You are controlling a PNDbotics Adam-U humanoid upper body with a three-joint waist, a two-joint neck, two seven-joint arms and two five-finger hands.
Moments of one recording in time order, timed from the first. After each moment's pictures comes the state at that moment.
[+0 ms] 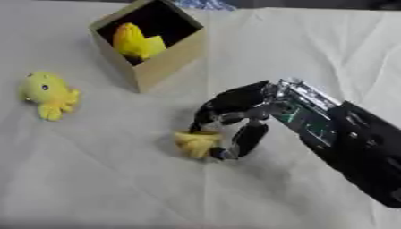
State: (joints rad) left arm -0.17 0.35 0.14 -1.93 0.10 -0.21 0.11; right arm -0.89 -0.54 0.74 -1.41 0.47 -0.48 0.69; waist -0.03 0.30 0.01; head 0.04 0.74
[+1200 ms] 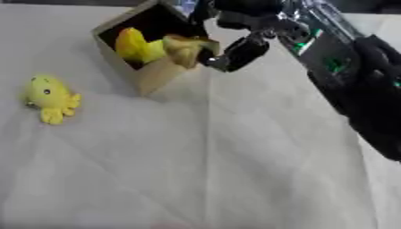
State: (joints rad) left arm -0.17 0.35 0.15 -1.93 0.10 -0.21 0.11; right arm -1.16 -0.48 0.53 -1.32 0.48 -0.31 0.42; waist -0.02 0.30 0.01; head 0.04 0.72
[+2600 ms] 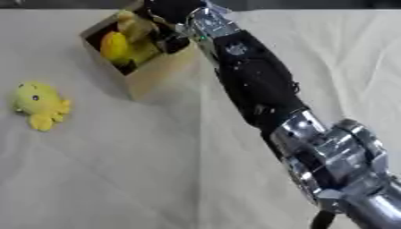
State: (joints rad) left arm -0.19 0.34 0.13 -1.93 0.12 -0.21 0.10; right arm -1.39 -0.05 0.16 -0.52 1.42 -0.41 0.01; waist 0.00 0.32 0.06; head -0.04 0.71
